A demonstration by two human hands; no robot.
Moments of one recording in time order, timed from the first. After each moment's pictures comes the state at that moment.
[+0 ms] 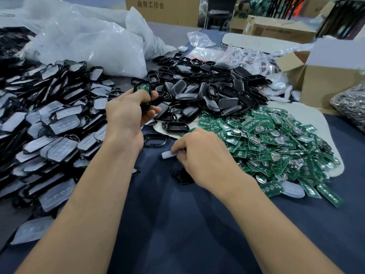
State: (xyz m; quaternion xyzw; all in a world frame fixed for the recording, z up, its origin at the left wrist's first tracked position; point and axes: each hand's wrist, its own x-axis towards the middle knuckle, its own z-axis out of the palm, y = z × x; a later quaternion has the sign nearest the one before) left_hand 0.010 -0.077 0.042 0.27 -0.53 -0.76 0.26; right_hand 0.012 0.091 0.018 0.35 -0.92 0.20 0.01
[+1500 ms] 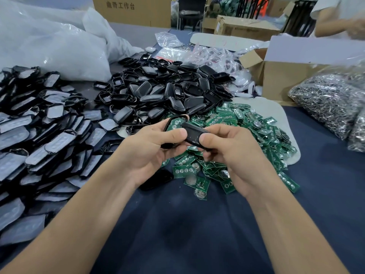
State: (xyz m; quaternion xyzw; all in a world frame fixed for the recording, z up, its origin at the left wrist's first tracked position) left_hand 0.017 0.011 0.028 0.08 -0.54 -0.83 -0.09; right_hand -0.002 0.191 0.032 0.06 -0.69 0.71 -0.14
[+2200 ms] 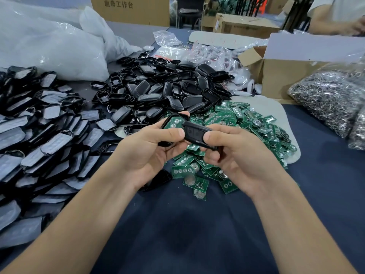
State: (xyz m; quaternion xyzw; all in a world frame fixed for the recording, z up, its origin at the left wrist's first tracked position) left_hand 0.020 0.013 0.028 0.09 -0.48 -0.87 -0.09; right_hand -0.006 0.200 0.036 0.05 -0.59 0.77 -0.23
